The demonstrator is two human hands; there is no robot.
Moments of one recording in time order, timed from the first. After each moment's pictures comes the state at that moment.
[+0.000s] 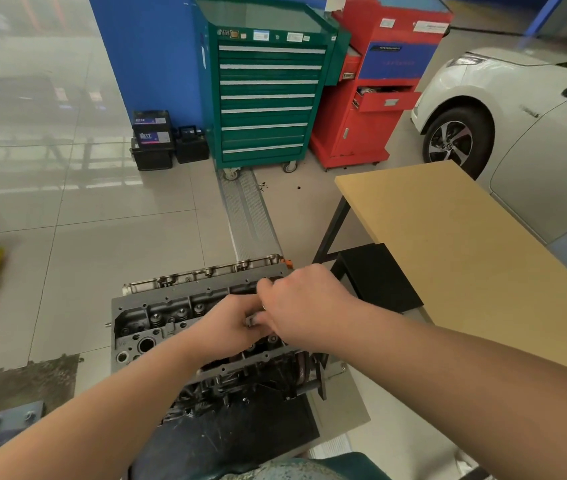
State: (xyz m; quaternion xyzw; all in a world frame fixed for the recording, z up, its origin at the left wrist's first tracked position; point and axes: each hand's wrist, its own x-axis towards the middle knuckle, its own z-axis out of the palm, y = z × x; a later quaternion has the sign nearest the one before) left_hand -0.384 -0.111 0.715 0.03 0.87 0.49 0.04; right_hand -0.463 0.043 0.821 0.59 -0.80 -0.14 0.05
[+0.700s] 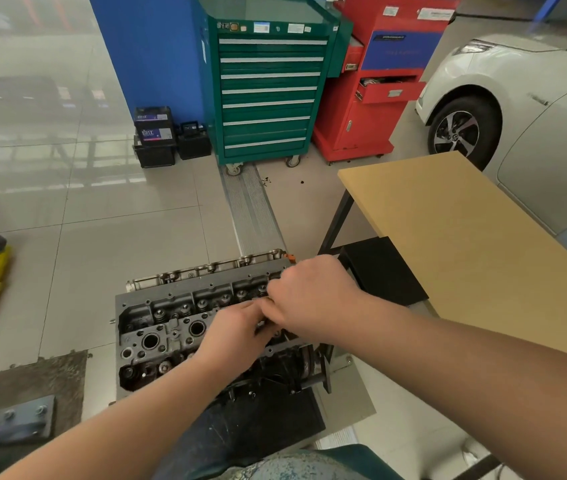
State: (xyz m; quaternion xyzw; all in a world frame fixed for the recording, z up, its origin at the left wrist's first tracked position) left_hand -0.368 -0.079 0.694 -0.04 0.92 0.37 -0.12; right_hand -0.465 0.047 0.828 0.61 -0.78 -0.13 0.02
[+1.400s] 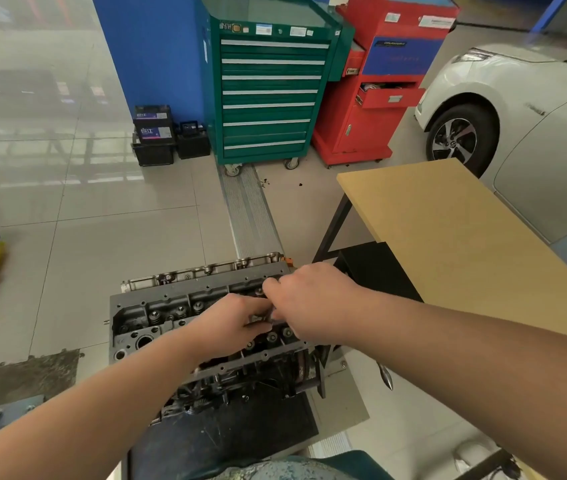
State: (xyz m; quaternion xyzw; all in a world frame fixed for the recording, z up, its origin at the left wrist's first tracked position) left_hand -0.395 -0.113 0.698 0.05 0.93 0.37 0.03; right_hand -0.483 0.049 0.824 0.63 -0.77 -0.11 -0.02
